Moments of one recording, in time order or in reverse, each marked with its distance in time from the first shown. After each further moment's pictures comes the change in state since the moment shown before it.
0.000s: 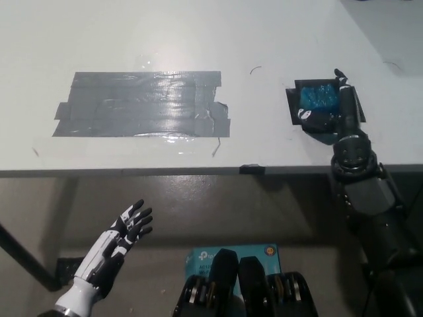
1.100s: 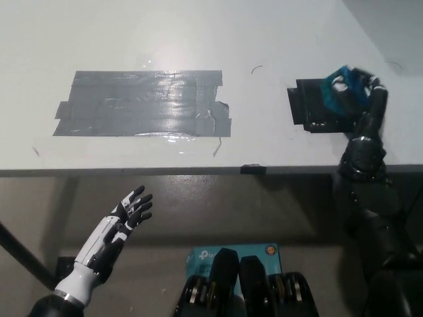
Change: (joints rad) left_arm -0.049 0.002 0.013 0.008 0.042 0.001 0.001; right_arm 0.030 0.037 -0.197 -0.100 0.223 -0.186 -0.111
